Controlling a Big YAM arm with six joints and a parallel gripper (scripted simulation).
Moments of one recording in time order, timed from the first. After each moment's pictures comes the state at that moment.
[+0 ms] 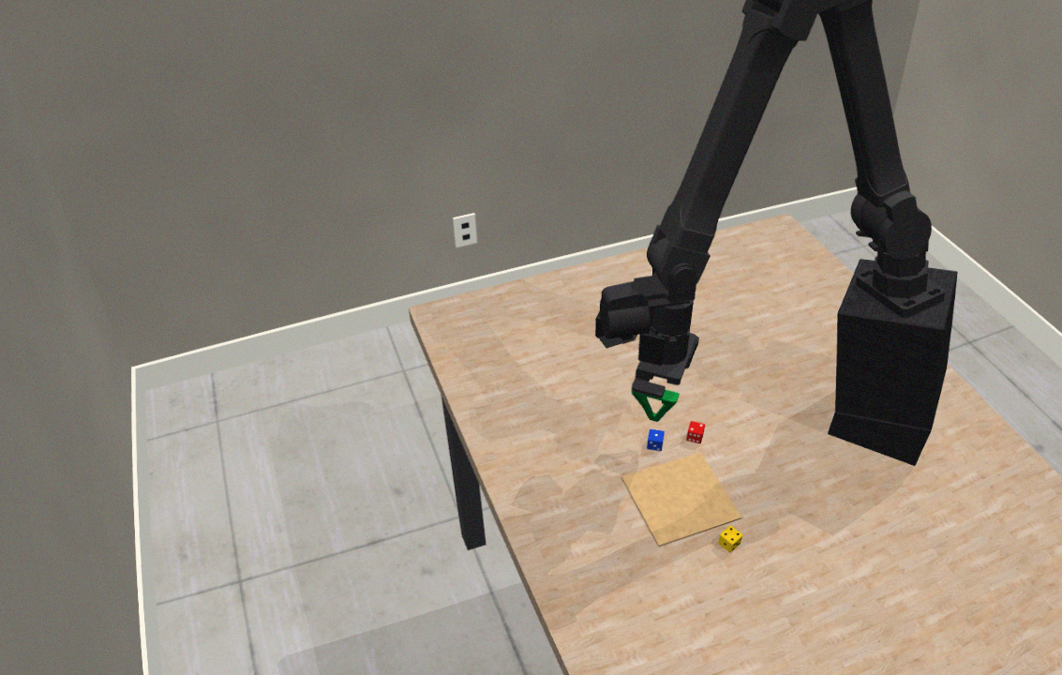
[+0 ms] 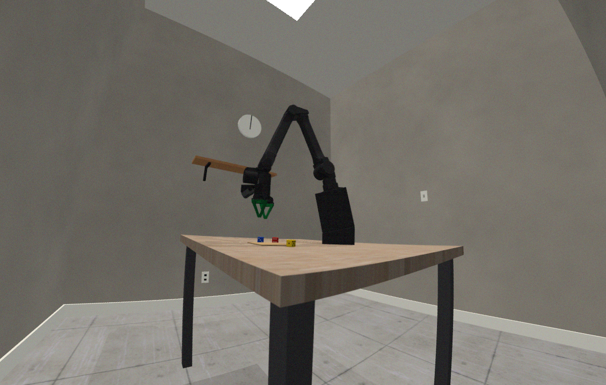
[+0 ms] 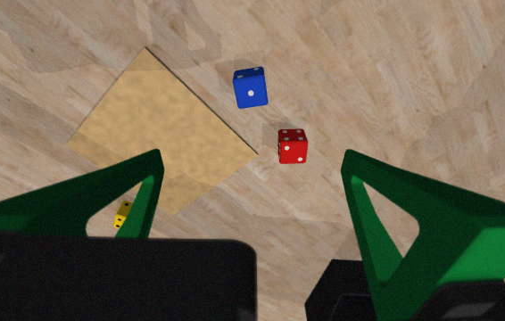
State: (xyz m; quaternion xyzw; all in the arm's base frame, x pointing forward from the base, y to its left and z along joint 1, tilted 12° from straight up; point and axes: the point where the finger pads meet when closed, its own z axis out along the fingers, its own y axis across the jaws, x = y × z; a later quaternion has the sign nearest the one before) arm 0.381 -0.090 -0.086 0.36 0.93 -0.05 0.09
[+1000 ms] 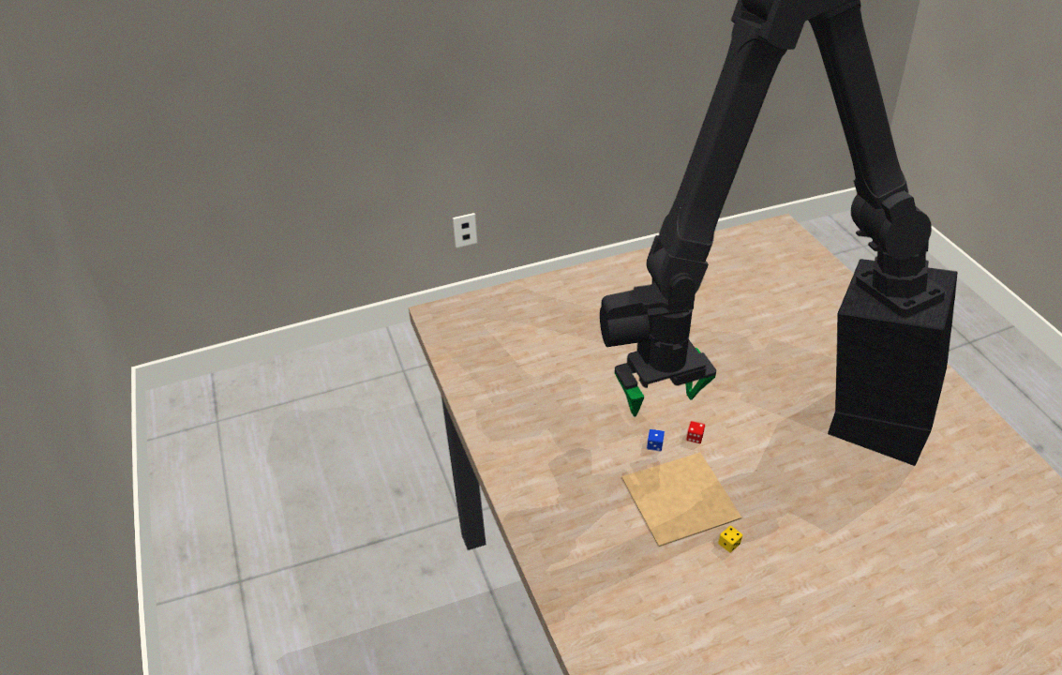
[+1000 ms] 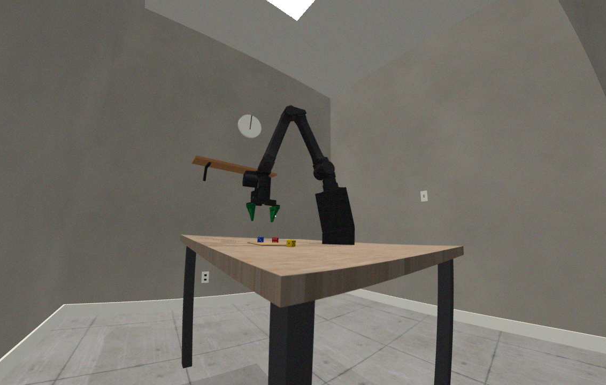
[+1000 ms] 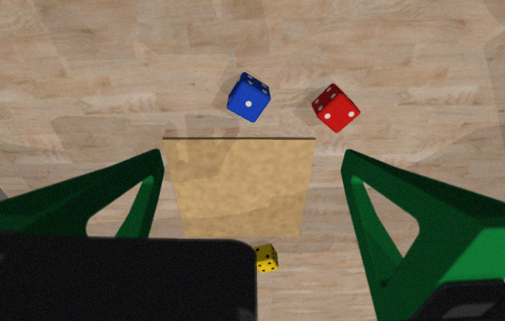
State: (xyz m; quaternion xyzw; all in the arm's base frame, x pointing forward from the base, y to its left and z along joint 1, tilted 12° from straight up) arm 0.383 -0.092 -0.101 0.71 0.69 -0.01 0.10
